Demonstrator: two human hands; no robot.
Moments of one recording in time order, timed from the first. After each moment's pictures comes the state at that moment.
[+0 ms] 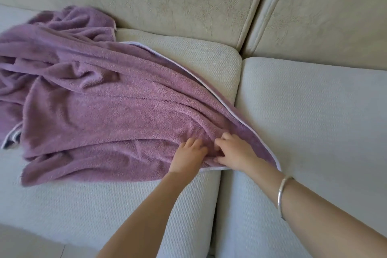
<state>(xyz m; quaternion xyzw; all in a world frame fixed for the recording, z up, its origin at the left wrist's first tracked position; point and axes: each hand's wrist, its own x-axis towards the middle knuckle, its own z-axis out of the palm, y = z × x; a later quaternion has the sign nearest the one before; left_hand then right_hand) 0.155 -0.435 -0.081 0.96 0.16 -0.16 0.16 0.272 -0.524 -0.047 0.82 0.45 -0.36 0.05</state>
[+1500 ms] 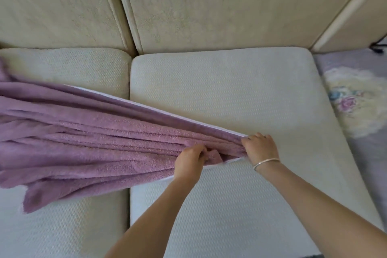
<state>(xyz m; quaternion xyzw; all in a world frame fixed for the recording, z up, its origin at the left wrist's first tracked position) 0.305 -0.718 -0.040 0.88 0.26 -0.10 0.39 0.422 -0.857 -0.019 0.91 0.31 -0.22 0.18</state>
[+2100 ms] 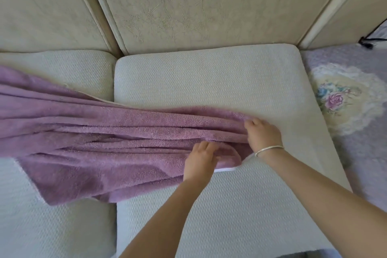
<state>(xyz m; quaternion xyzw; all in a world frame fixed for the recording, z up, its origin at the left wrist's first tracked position) 0.345 -0.776 -0.030 0.92 0.17 -0.12 0.33 0.474 -0.891 -0.001 0.93 0.27 -0.18 0.14</state>
